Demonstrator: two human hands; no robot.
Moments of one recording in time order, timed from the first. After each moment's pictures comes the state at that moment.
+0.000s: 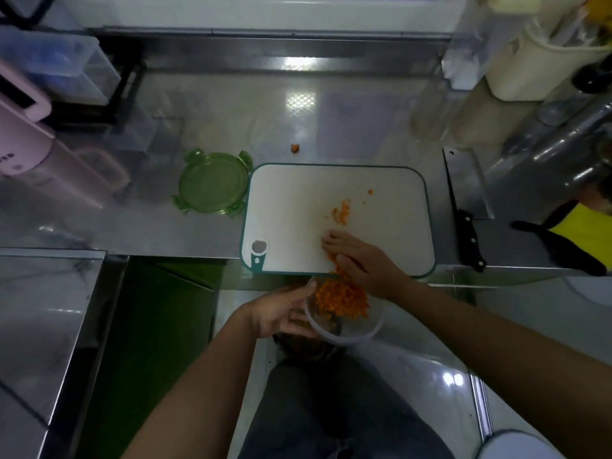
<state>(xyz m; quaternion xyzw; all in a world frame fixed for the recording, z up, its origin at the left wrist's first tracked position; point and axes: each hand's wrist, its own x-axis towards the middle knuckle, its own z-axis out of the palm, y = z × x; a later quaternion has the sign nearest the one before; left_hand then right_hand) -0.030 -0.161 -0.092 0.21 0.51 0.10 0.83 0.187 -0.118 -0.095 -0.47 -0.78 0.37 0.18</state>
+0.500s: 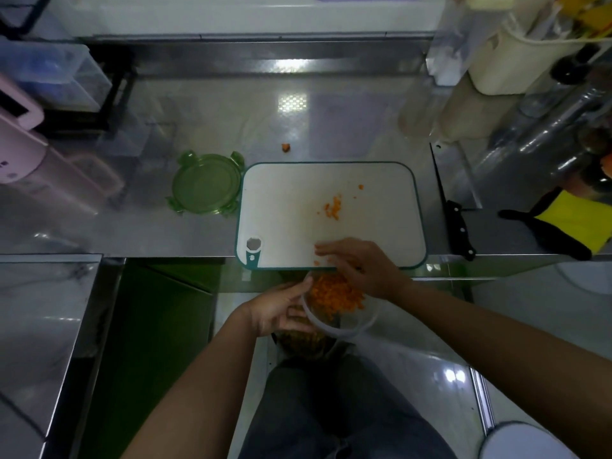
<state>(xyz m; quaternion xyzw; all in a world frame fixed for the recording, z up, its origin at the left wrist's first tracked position) -0.024 -0.166 -0.090 0.21 0.52 0.12 0.82 0.188 -0.133 -0.078 -0.42 -0.79 0.34 0.27</state>
